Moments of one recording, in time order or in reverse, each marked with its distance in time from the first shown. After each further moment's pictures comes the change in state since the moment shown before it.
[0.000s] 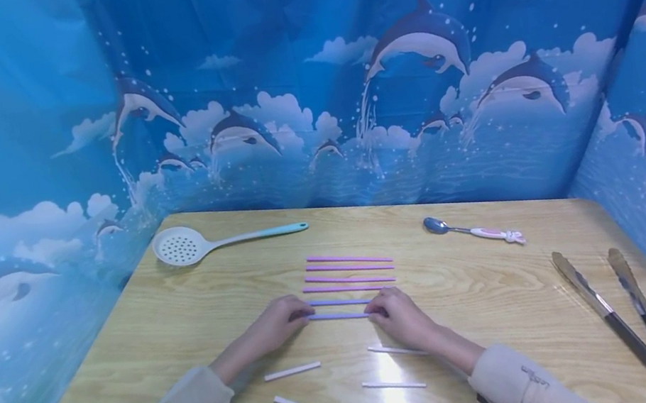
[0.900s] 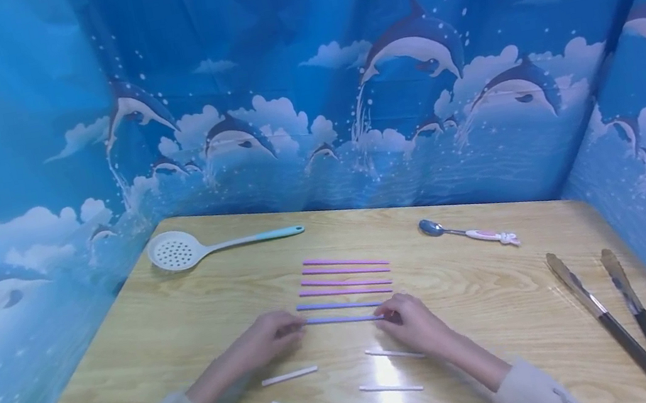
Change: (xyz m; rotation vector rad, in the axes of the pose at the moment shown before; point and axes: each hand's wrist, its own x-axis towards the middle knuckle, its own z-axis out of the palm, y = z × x) left_hand -0.024 0.007 -0.008 -0.112 -0.061 -0.014; right_hand -0.020 -0.001 -0.021 0.082 -0.019 0.069
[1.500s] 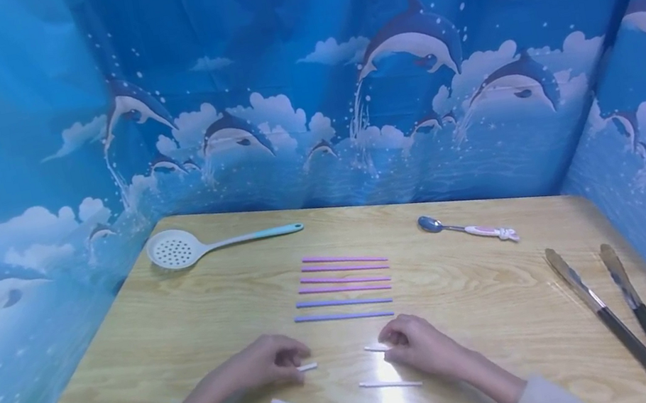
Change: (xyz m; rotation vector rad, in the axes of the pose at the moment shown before) left_hand -0.024 0.006 0.006 -0.137 -0.197 -0.031; right_hand -0.028 -0.005 -0.001 0.089 -0.185 0.007
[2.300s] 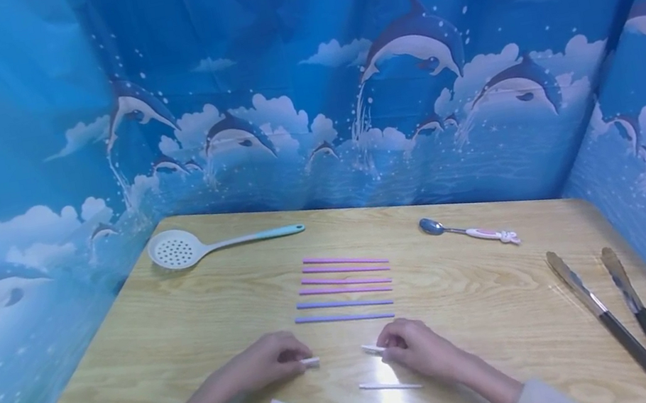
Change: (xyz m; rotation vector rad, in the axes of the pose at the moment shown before) left_hand 0.004 0.003 0.001 0.140 0.037 0.064; right_hand 0.004 -0.004 0.003 0.037 -0.005 -0.012
